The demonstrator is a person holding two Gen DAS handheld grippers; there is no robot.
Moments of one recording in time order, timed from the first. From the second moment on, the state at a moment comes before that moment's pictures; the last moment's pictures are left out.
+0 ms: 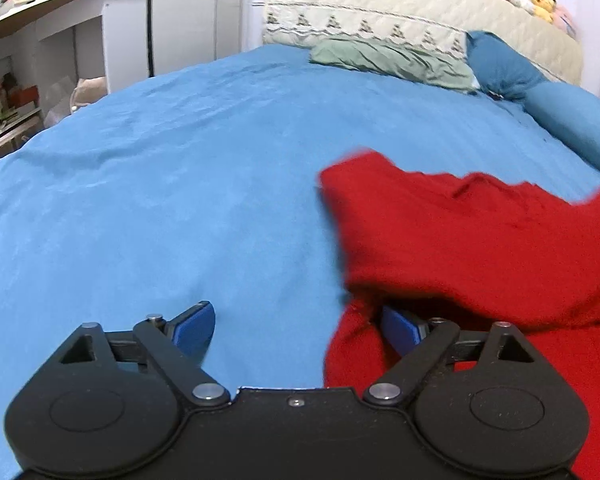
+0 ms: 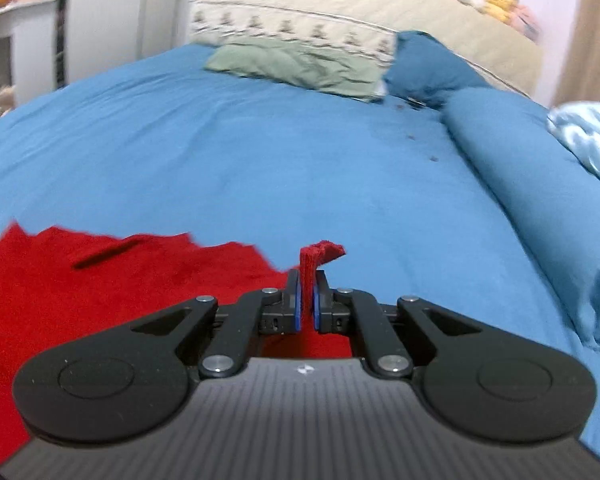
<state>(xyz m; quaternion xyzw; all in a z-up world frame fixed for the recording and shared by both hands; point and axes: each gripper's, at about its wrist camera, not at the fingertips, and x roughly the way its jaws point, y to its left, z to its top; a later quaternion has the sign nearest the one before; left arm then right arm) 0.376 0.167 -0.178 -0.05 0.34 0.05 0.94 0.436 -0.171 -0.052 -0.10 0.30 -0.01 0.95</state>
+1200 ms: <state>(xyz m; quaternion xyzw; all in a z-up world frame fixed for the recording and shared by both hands) 0.391 0.093 -0.173 0.00 0.36 -0.08 0.93 0.363 -0.272 -0.156 0.05 0.33 0.03 0.94</state>
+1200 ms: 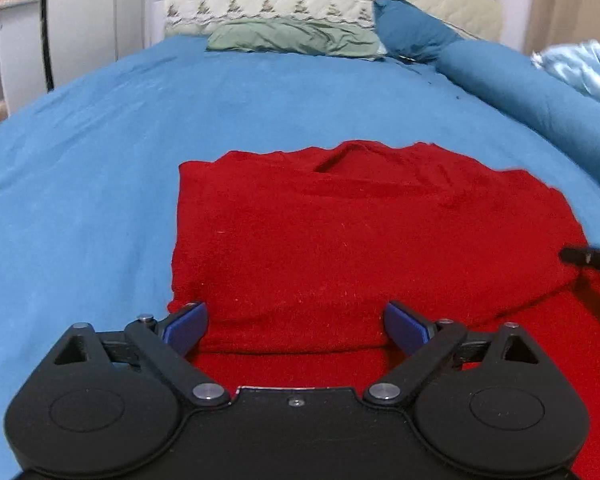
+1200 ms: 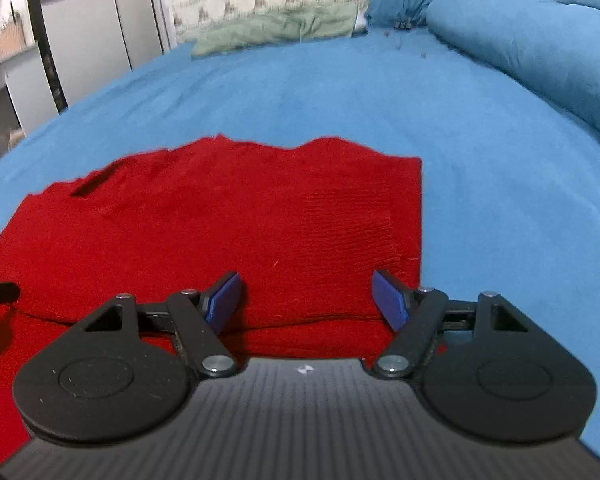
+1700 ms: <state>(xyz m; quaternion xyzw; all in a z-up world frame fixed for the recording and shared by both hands) 0.392 0.090 -0.179 0.01 0.36 -0.07 0.93 0.447 -0.254 -0.149 0.03 0.36 0.00 0.93</state>
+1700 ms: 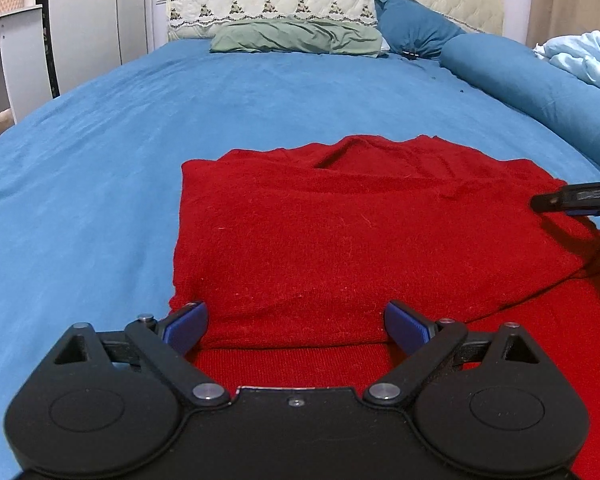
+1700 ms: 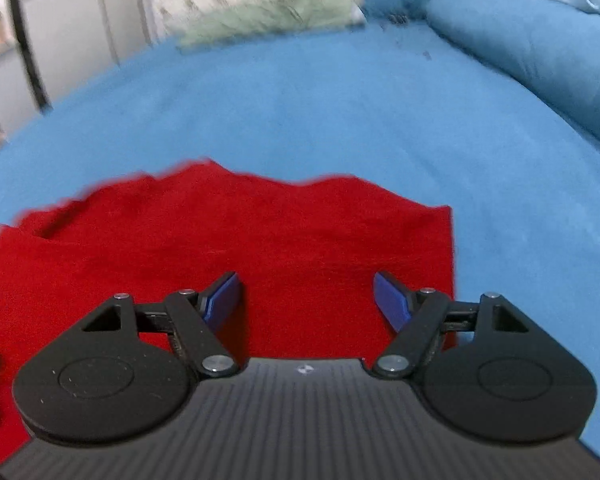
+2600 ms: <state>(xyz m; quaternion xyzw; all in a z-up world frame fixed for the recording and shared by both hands) 0.158 0.149 0.010 -0.01 0.34 -0.06 0.94 0.108 -0.322 0.091 0.01 0.29 0.07 0.96</state>
